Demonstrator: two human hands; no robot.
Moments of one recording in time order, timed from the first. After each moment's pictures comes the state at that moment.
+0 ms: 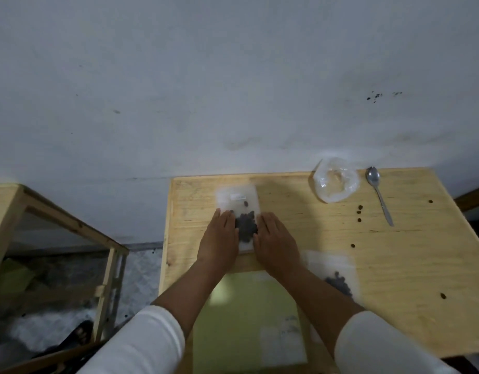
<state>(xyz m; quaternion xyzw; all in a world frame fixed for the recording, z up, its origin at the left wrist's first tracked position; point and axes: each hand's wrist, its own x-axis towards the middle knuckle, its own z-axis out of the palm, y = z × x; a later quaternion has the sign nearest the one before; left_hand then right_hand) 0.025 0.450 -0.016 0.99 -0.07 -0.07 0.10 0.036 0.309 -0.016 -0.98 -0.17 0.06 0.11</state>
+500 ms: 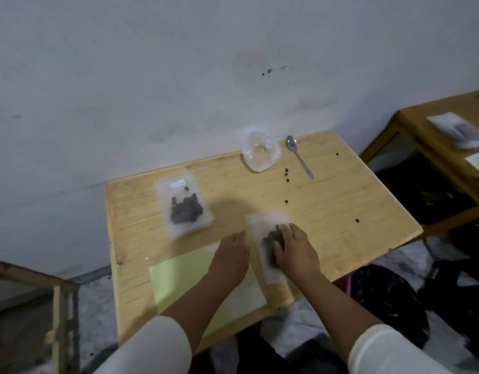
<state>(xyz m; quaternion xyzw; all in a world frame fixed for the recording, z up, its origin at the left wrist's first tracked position) -0.052 0.347 -0.012 0.93 -0.15 -0.17 0.29 -0.075 0.184 -0.006 -0.98 0.11 0.08 0.13</state>
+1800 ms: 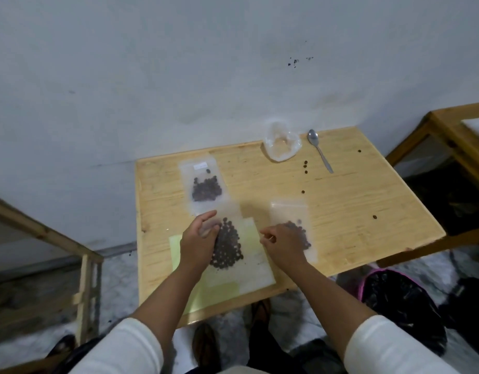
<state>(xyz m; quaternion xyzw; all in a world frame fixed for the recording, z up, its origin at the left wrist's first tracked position) -0.085 0.420 0.008 0.78 0.16 -0.05 0.60 -0.086 0.229 -0.007 -0.94 0.07 0.10 0.33</state>
